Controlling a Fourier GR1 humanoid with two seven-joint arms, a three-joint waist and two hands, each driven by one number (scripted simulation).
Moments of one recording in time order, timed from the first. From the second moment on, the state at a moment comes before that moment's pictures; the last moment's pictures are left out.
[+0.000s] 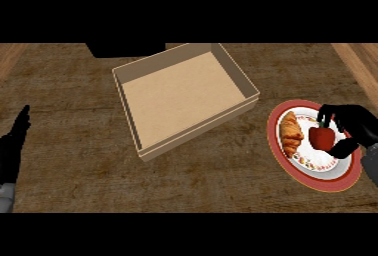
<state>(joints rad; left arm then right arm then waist) -0.05 0.53 0.01 -1.30 -0.03 0.27 0.07 -0.45 -0.60 0.16 -0.76 0.70 -0.11 -0.30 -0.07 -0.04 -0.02</state>
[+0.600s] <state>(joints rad) -0.04 0.52 0.01 -1.31 -0.03 0.26 0.06 -0.50 -0.46 0.24 -1.34 0.84 -0.19 0.29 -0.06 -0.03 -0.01</state>
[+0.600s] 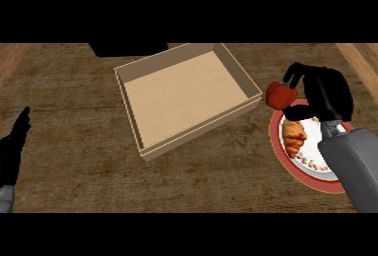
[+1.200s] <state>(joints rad) -0.08 0.49 0.00 -1.34 -0.07 0.23 0.07 -0.77 -0.21 0.25 -1.51 0.89 -0.01 0.69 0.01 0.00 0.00</state>
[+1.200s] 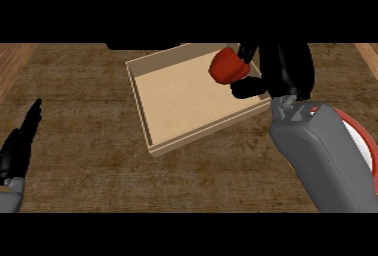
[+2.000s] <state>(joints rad) -0.14 0.47 0.01 -1.32 -0.09 0.19 0.08 -1.19 -0.04 -0.01 -0.73 0.84 -0.29 0.52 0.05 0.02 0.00</state>
